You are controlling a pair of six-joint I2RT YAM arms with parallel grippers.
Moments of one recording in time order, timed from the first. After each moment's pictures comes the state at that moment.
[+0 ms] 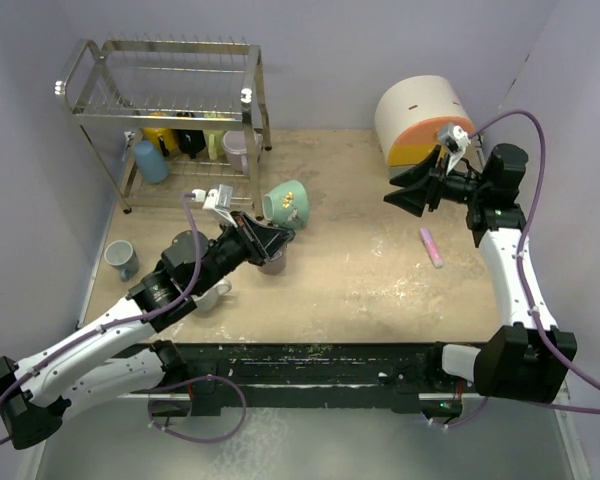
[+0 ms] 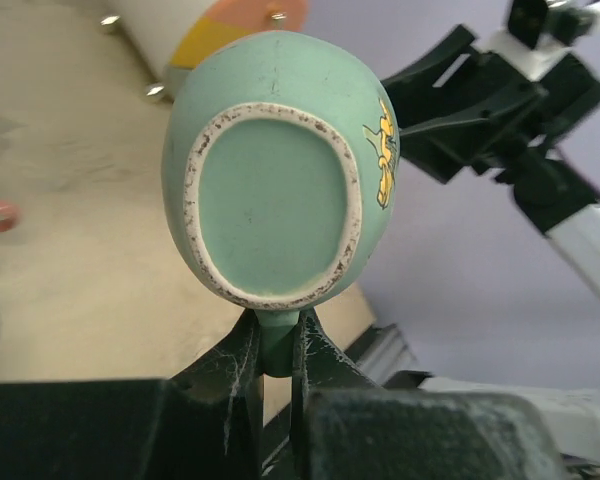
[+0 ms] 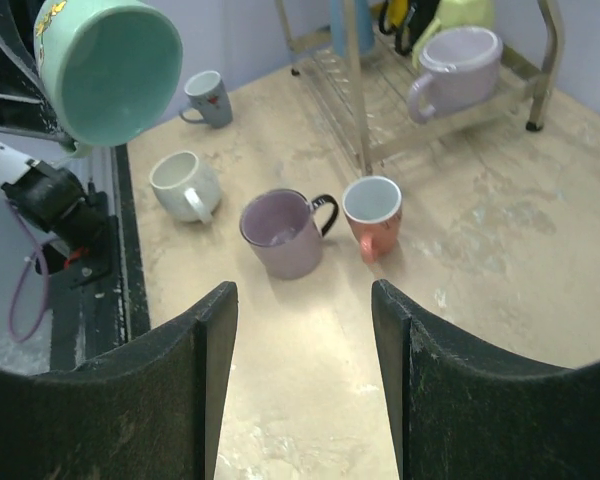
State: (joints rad) left arm -0.88 0.84 0.75 0.15 -0.09 -0.80; right arm -0.12 1.21 1.09 0.01 -1.32 0.09
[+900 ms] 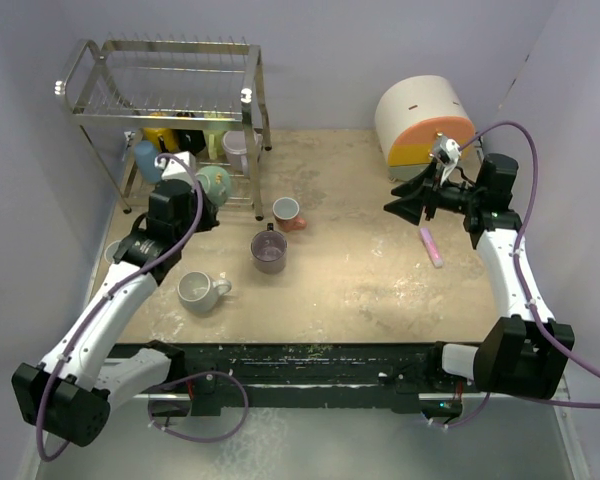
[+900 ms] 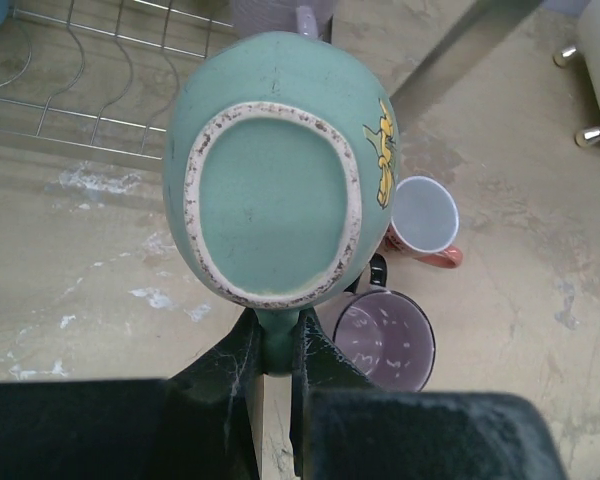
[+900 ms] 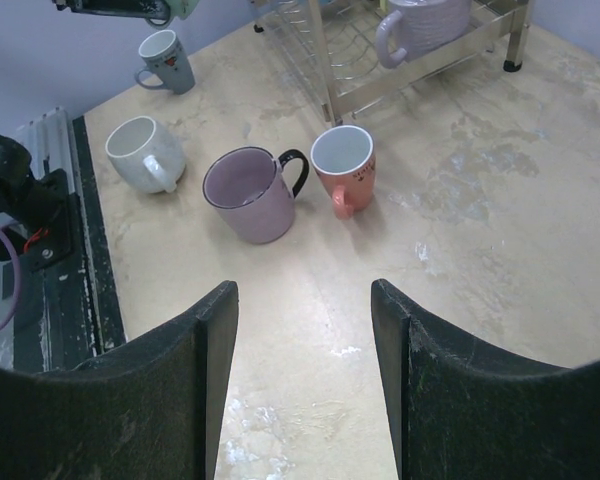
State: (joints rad) left arm -0.38 1.01 0.98 -0.43 -0.22 -0.42; right arm -0.14 1.26 1.02 -0.17 -1.26 -0.14
